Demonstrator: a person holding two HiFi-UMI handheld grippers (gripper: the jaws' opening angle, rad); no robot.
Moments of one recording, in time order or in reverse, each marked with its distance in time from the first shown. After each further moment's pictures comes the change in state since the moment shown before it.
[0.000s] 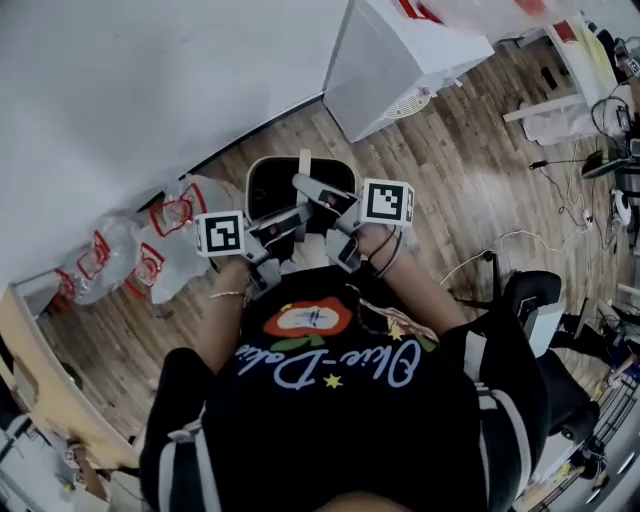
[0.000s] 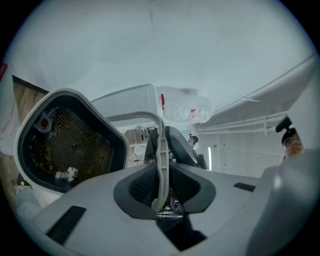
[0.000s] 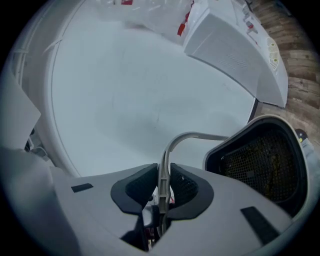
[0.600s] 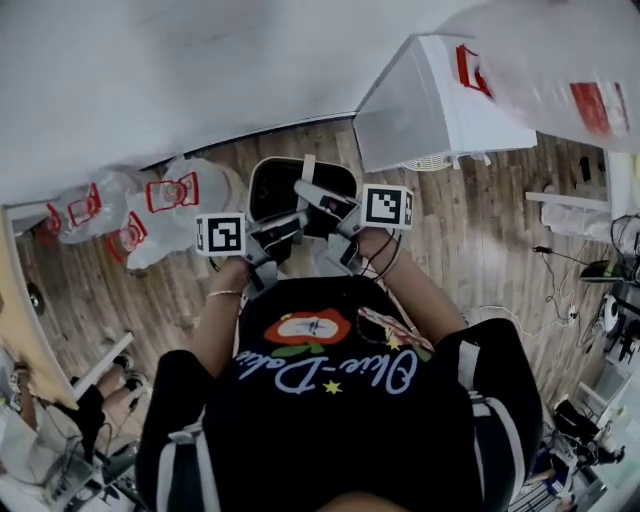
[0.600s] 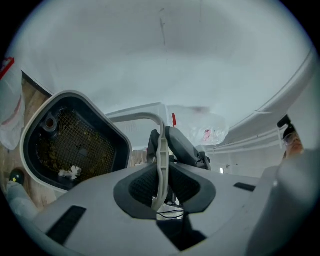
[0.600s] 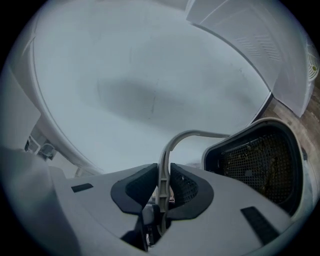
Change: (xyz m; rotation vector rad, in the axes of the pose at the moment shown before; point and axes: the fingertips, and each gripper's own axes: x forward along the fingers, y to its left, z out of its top) left arm 0.060 0.023 0.073 -0.081 -0.267 0.086; right arm 0.034 -0.032 0.077 -0.030 0.364 0.023
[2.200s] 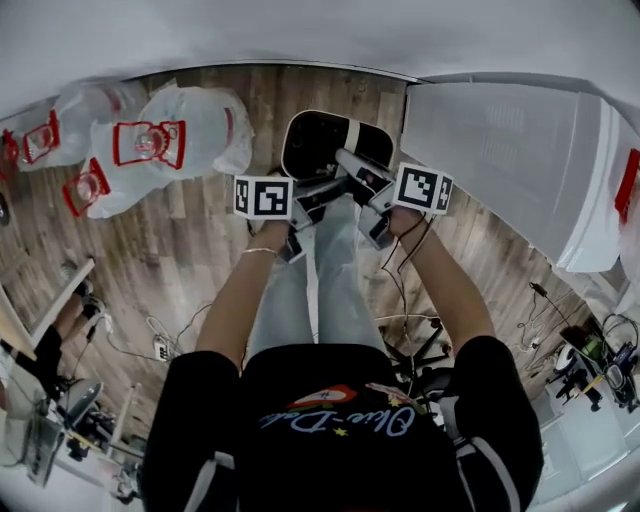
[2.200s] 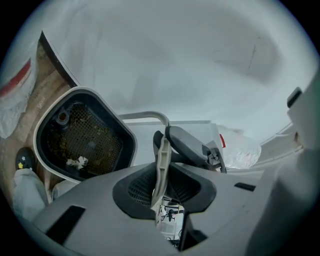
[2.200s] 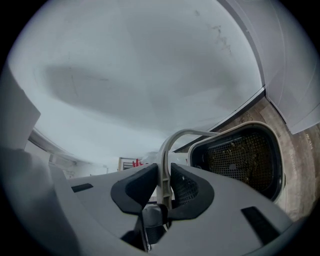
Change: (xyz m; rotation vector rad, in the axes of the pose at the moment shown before) left arm 0.058 0.247 0.066 -0.103 -0.145 0.043; right arm 0.116 -0.232 0.035 -0.074 0.219 -0.209
